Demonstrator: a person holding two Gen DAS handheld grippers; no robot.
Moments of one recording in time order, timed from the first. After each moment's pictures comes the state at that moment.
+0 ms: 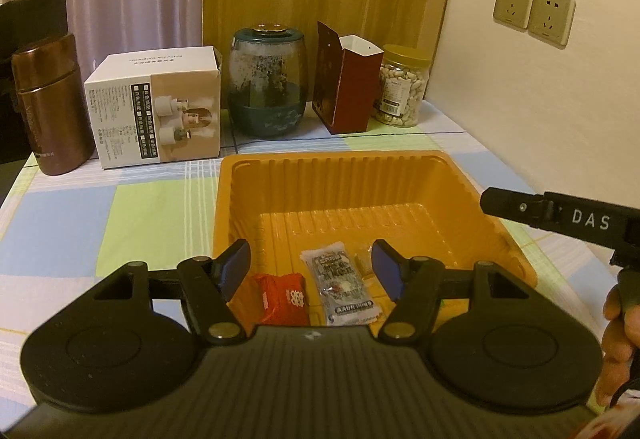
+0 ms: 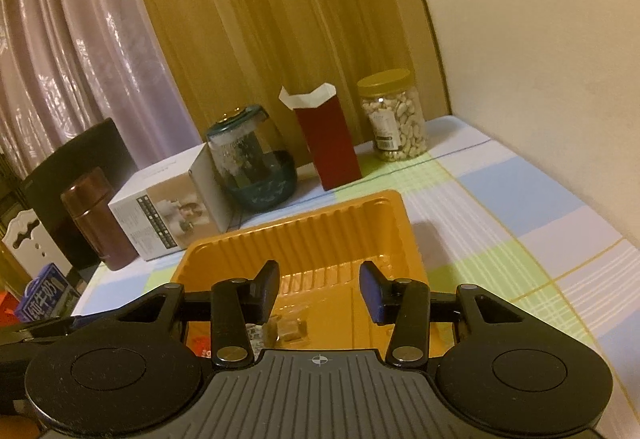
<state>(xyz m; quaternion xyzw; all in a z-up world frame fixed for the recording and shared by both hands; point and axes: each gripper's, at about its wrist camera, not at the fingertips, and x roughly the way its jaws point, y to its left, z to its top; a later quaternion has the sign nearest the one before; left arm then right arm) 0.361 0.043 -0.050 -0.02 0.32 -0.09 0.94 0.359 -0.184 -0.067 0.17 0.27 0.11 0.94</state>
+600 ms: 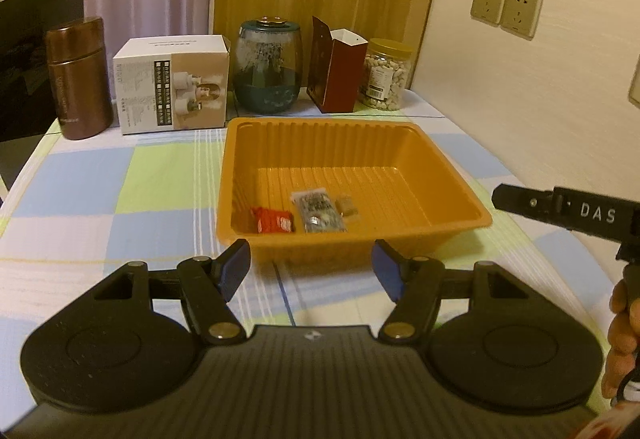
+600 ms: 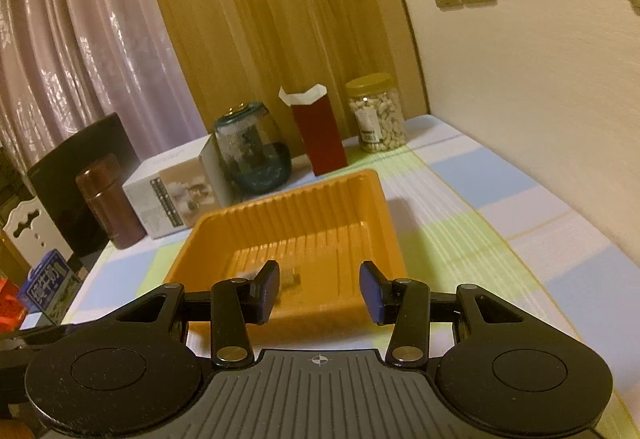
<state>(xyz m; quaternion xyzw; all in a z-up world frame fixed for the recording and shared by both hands) 0.272 0.047 -0.045 -0.03 0.33 -0.09 0.94 0.274 -0.190 -0.057 0.16 0.27 0.10 0.95</state>
